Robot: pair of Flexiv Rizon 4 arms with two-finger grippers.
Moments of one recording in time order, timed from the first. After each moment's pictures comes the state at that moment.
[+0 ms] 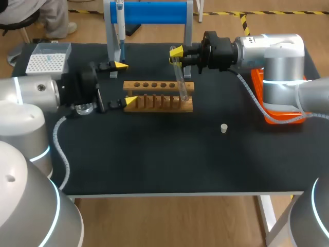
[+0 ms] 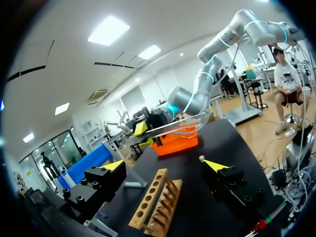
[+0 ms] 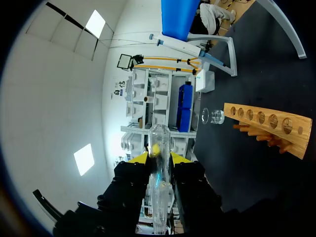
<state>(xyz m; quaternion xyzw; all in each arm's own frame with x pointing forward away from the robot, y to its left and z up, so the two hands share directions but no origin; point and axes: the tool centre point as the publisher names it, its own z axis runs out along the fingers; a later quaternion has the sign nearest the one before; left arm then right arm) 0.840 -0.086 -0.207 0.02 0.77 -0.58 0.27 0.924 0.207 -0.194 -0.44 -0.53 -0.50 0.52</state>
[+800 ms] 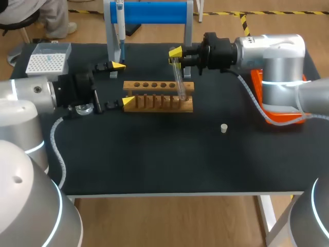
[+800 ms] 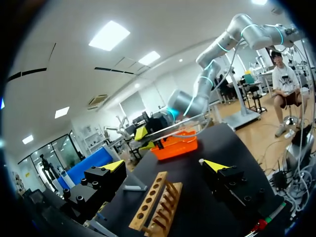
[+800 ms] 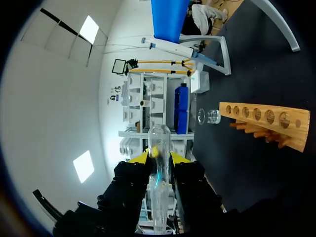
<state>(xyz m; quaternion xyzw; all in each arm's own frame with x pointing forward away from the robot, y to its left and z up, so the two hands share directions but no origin) 0.840 -0.081 -0.207 0.03 0.75 -0.60 0.27 0.927 0.210 -0.199 -0.47 -0.52 -0.49 0.52</state>
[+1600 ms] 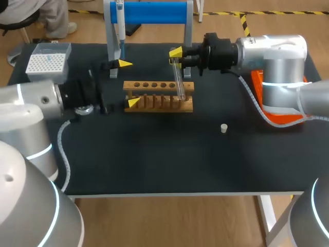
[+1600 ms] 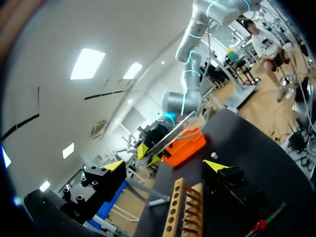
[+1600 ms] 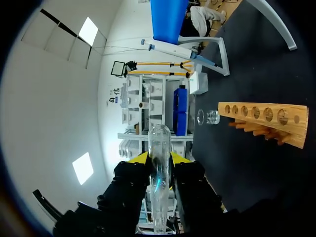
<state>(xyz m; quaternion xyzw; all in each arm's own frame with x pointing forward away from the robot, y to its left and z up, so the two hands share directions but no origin) 0.834 -0.099 -0.194 0.16 0.71 -0.56 0.39 0.924 0.209 -0.197 -0.48 -0.52 -0.49 0.51</state>
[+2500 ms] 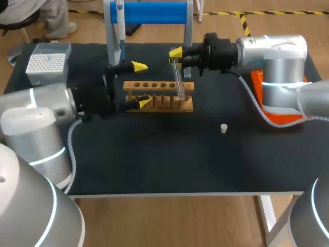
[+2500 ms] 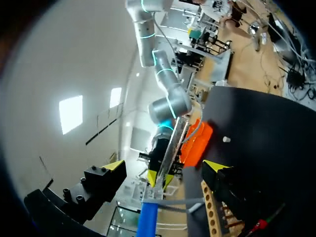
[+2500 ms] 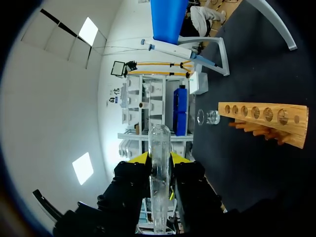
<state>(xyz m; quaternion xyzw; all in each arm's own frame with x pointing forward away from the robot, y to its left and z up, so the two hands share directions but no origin) 0.821 -0.136 -0.182 0.34 0.64 -0.46 0.52 0.924 0.209 -0.197 -0.48 -0.52 -0.49 0.51</state>
